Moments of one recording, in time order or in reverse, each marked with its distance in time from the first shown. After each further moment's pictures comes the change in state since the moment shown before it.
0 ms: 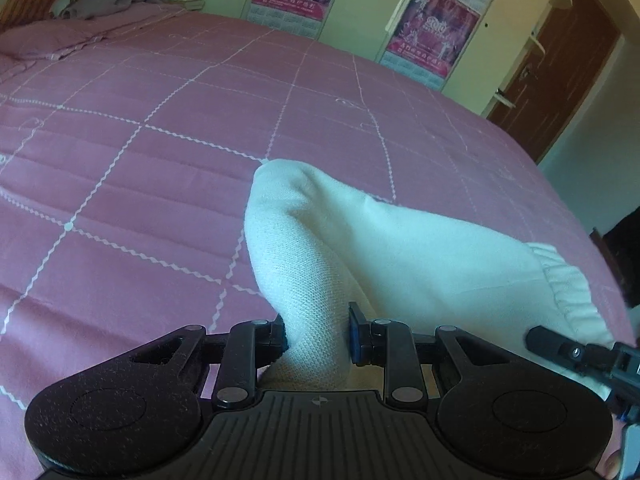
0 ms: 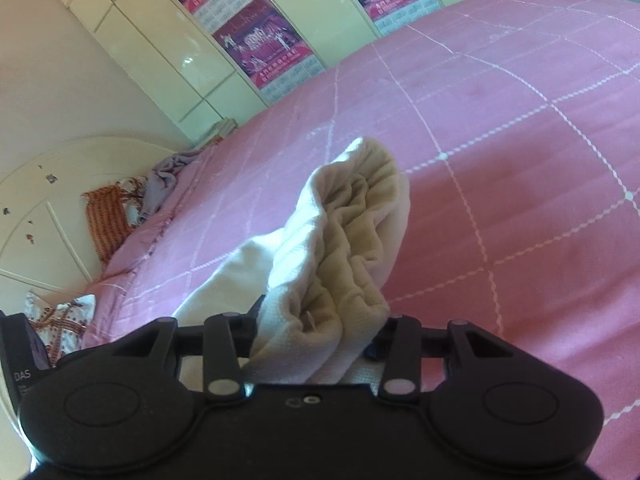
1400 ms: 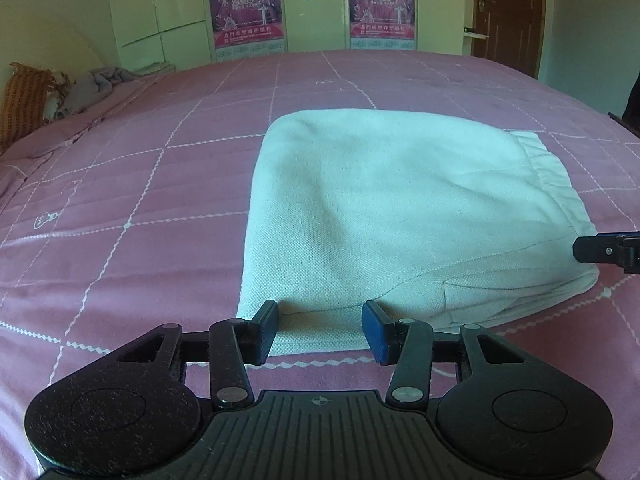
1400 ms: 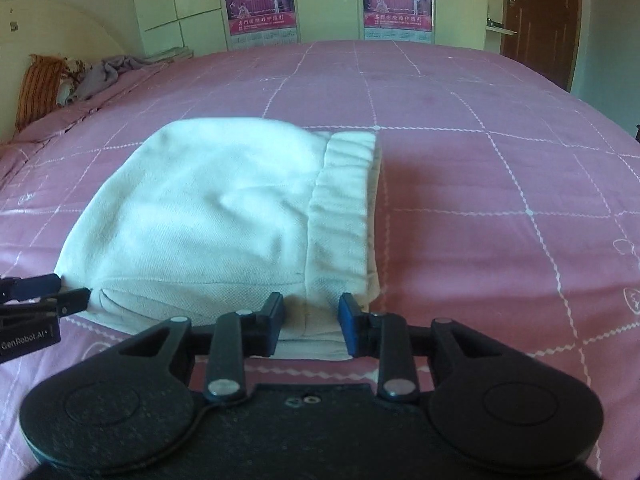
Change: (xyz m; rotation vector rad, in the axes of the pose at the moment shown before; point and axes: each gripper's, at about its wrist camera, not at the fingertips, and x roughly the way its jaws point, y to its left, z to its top) left arm -0.059 -0.013 -0.092 0.335 -0.071 0.156; right arm -0.023 0.020 -0.079 -0.371 0.027 -0.358
